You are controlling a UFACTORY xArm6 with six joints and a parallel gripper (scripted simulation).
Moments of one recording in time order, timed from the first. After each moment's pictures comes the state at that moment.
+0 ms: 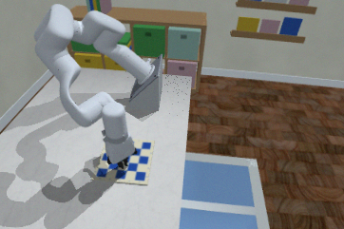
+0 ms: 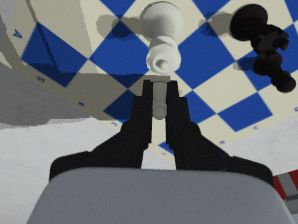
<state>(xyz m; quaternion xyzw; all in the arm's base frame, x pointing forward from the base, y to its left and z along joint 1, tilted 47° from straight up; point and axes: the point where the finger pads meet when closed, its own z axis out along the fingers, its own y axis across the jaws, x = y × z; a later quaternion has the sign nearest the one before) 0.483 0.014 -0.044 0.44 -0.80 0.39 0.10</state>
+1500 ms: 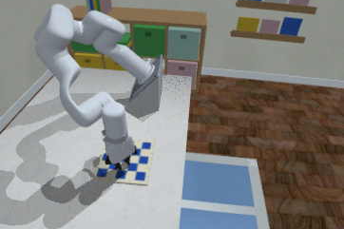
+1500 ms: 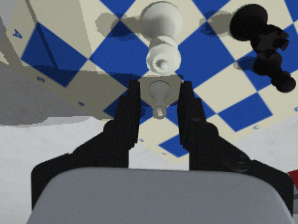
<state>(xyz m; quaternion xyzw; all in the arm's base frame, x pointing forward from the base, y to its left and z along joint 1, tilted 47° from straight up) 0.483 0.014 -0.044 0.44 -0.80 0.39 0.10</state>
